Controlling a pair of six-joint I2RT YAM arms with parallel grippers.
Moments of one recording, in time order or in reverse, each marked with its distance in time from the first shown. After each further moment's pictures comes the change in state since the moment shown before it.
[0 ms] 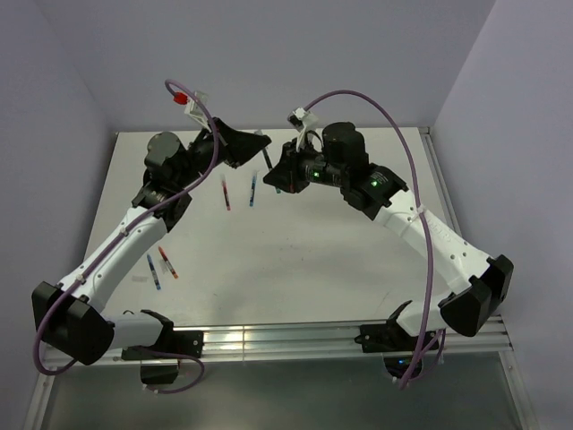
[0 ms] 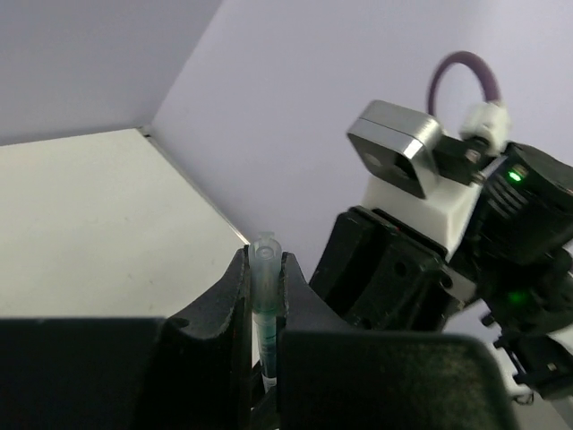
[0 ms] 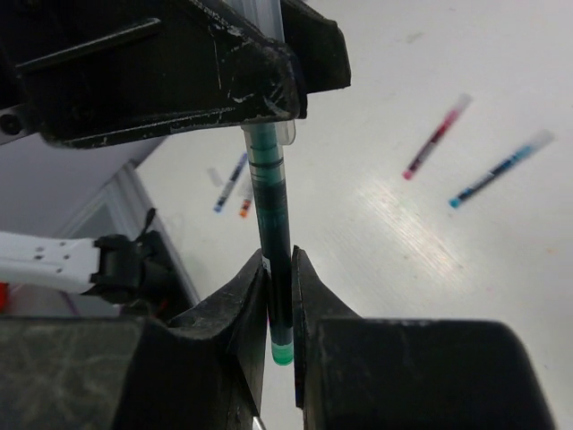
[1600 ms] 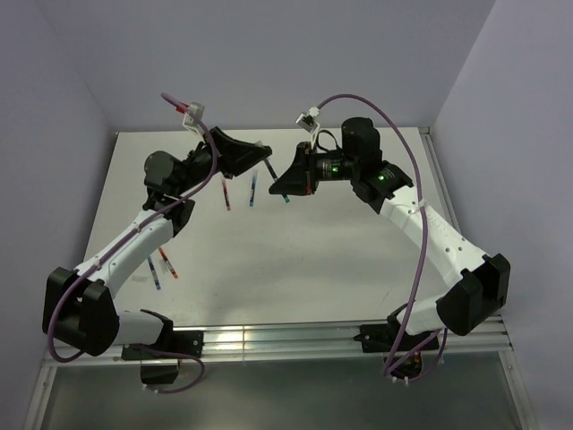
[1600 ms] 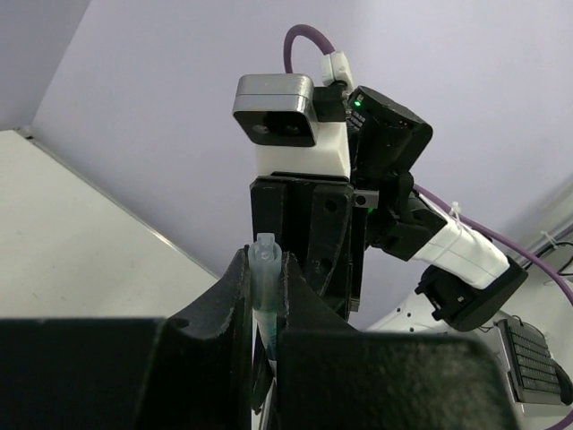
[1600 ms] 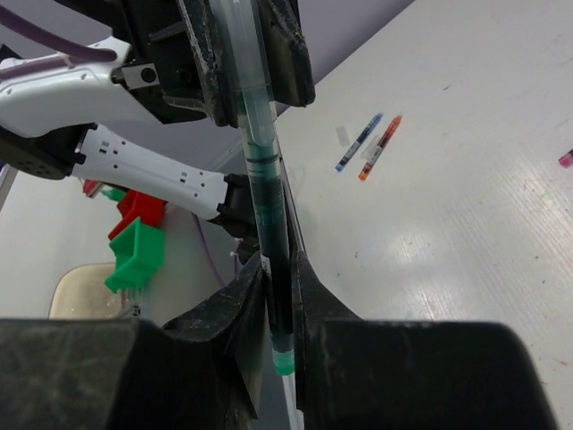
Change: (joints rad) left arm 0.040 0.051 -0.180 0.491 0.207 -0.258; right arm -0.147 0.005 -0.088 0.130 -0.486 0.153
